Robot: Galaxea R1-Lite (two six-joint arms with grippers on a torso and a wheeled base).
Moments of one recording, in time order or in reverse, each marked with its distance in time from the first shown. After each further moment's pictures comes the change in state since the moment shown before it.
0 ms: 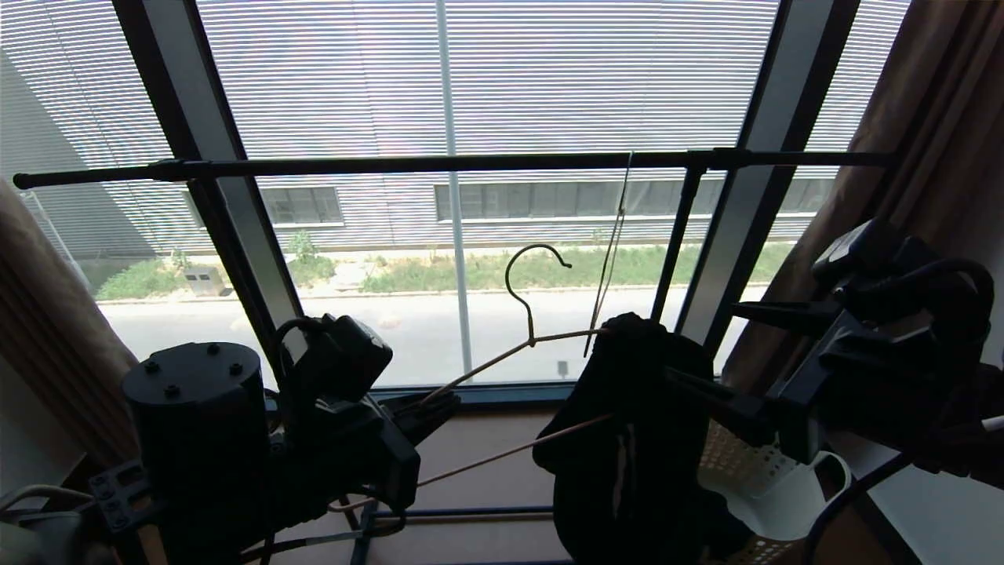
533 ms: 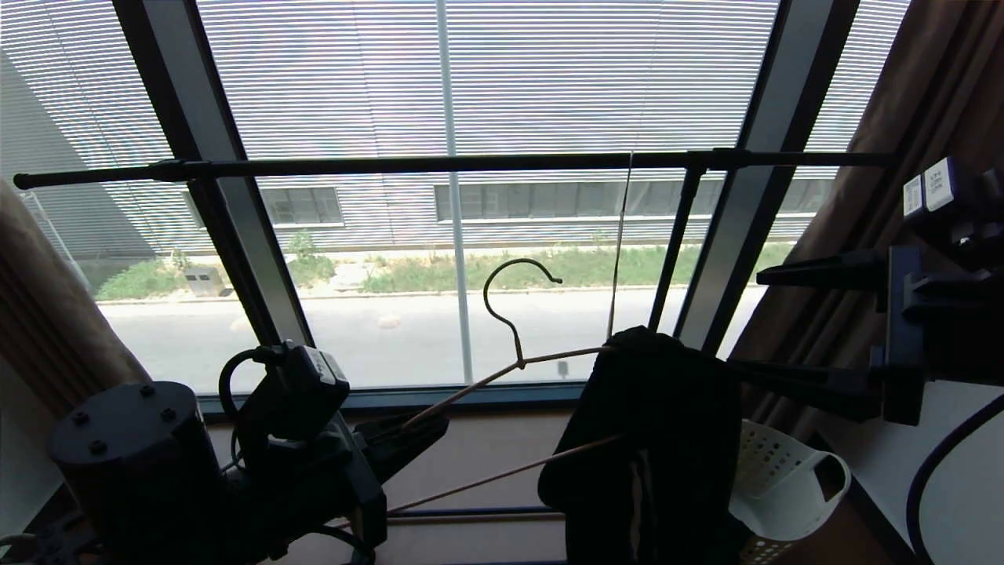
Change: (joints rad) left arm 0.029 -0.004 0.161 -0.233 -0.122 -0.003; right arm -0.284 0.000 -0.258 0.383 0.492 -0.293
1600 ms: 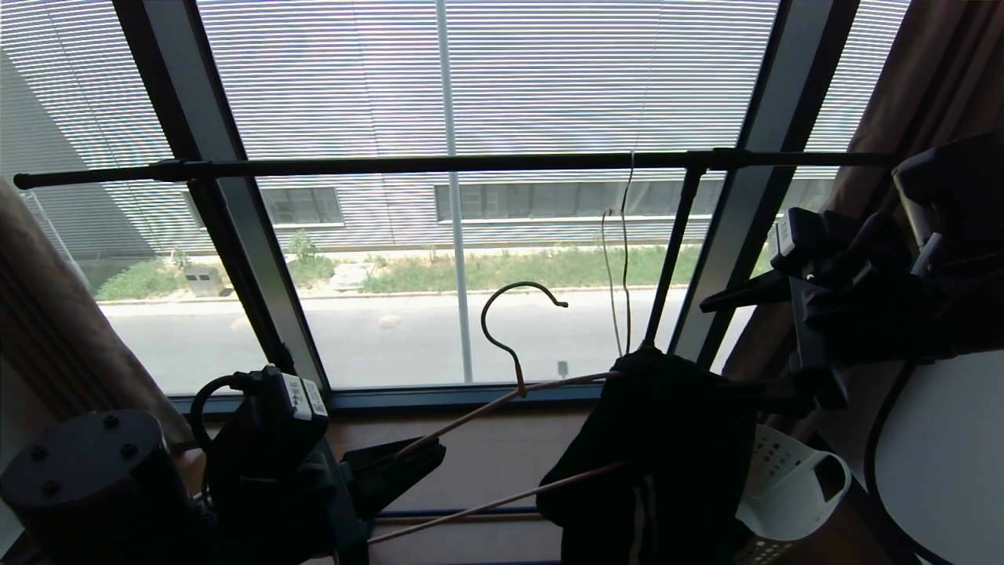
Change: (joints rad) left arm -0.028 -0.045 0.072 -0.027 -0.030 -0.002; right arm -0.036 0.243 -0.228 0.285 0.059 -0.249
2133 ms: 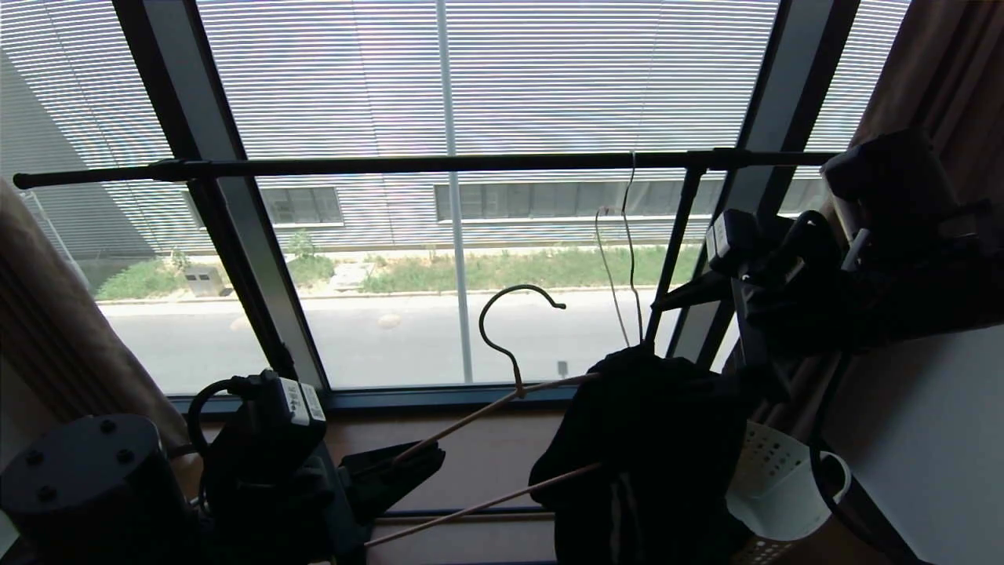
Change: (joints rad) left arm -0.007 -0.007 0.010 0.000 0.000 0.000; right arm 0.110 0.086 -0.081 0.003 -0.001 0.007
